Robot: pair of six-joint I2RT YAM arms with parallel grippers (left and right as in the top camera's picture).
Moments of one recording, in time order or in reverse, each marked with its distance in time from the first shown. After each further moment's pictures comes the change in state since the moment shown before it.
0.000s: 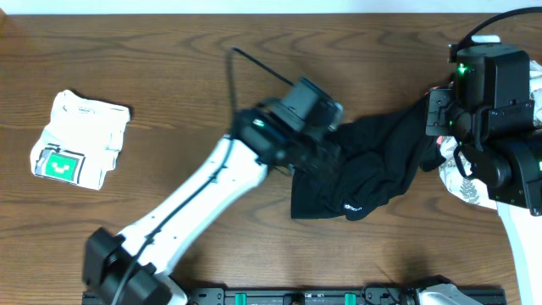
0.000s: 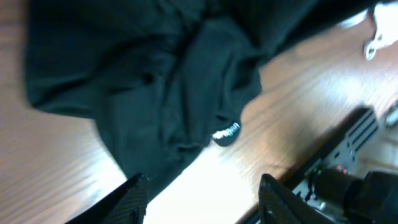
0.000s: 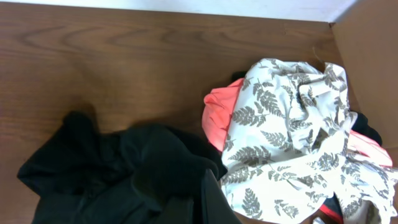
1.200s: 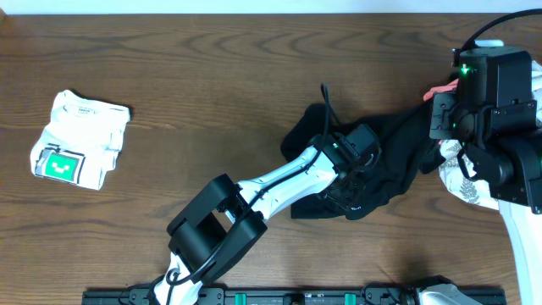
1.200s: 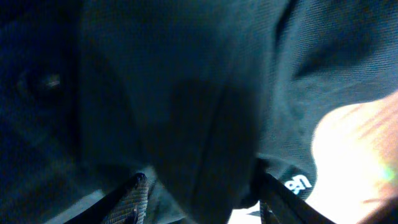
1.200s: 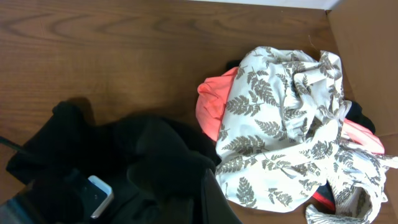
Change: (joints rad) left arm -0.151 0.379 -0.014 0.144 -0.097 0.004; right arm -0.016 0.001 0.000 -0.036 0.001 0.000
